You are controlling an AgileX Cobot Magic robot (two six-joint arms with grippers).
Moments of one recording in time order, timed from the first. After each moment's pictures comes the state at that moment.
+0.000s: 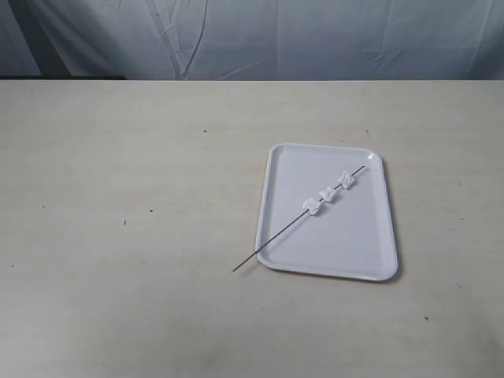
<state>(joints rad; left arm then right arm) -0.02 0.59 -0.43 0.00 0.06 -0.04 0.00 0.01 0.00 -0.13 0.36 0.11</state>
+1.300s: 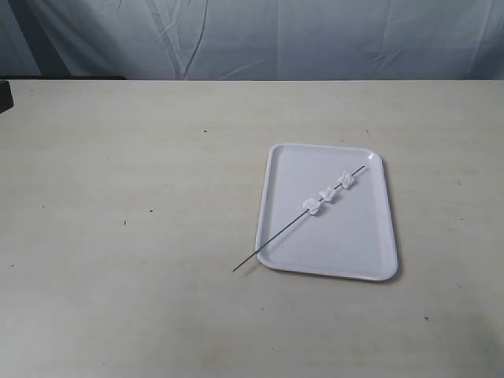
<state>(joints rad) -0.20 0.86 -0.60 0.08 0.08 -0.04 0.00 0.01 0.00 -0.14 0.34 0.11</state>
